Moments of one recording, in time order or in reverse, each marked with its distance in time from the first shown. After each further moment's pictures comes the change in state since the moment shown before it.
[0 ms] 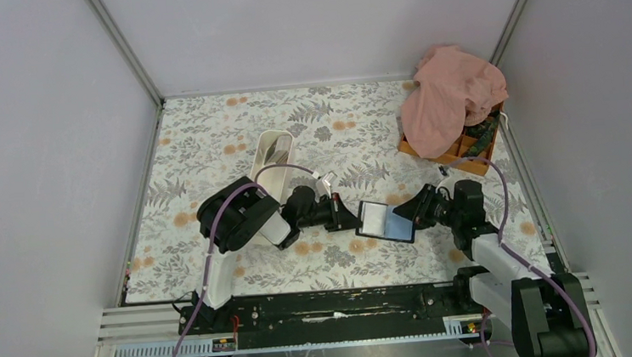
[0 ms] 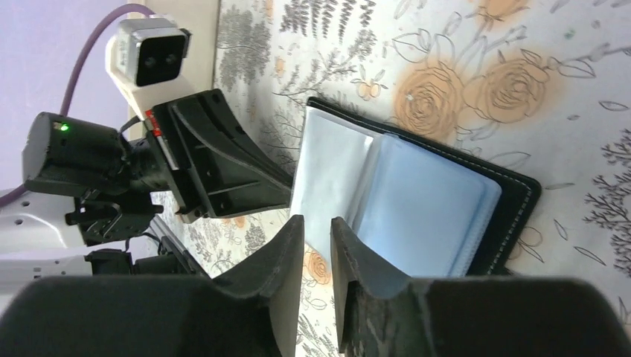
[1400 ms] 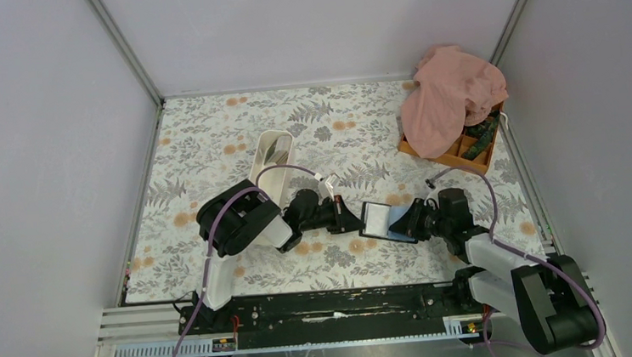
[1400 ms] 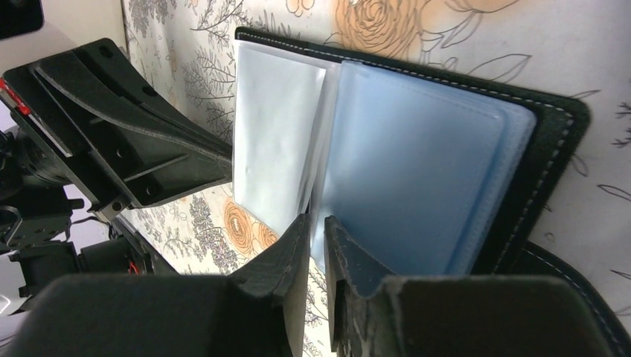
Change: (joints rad) left arm -0.051 -0.025 -0.013 -0.012 -0.064 0.029; right arm 0.143 0.079 -0.040 -0.053 0.154 -0.014
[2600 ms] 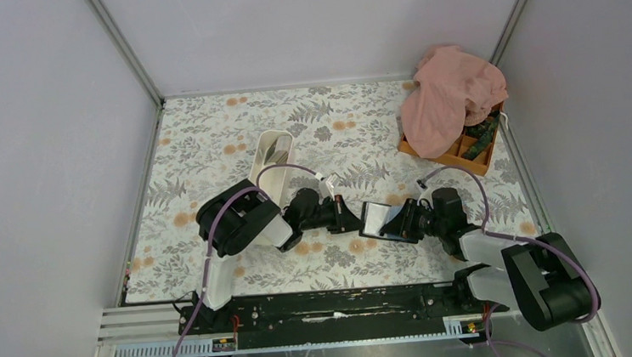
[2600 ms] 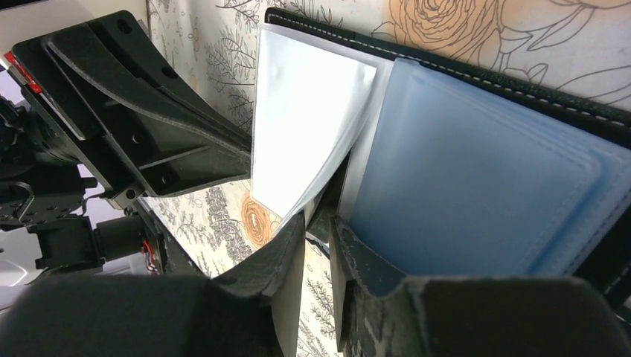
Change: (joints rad) left arm 0.002 0.002 0.008 -0.009 0.019 0.007; right arm 0.065 0.131 0.004 0.152 -0.045 0.024
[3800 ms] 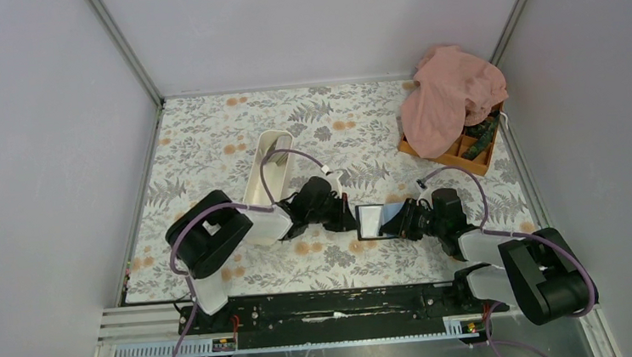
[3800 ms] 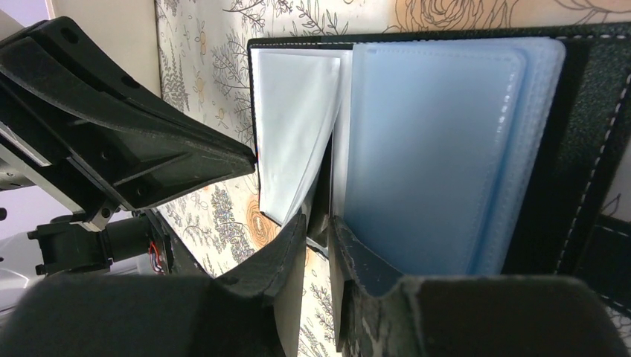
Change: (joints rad) left arm -0.047 -0.252 0.124 -0.667 -0.148 0.283; right arm 0.002 0.043 -0.016 0.087 -0.015 0.033
